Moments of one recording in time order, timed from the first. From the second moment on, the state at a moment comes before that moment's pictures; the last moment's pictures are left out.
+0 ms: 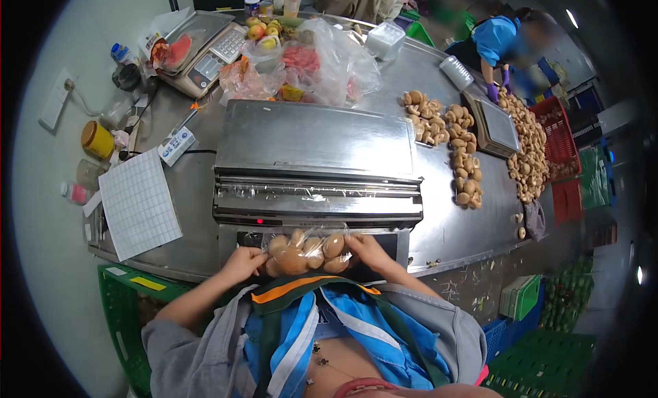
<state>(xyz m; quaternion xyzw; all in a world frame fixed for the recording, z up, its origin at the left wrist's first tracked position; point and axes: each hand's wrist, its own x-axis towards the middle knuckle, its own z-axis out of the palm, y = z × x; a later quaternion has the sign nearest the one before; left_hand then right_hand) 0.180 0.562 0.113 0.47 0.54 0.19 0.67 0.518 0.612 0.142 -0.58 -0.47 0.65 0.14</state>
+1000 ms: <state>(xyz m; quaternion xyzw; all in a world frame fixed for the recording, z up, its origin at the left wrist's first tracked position) 0.372 0.441 0.115 0.34 0.25 0.19 0.89 0.589 0.481 0.113 -0.42 -0.62 0.64 0.15</state>
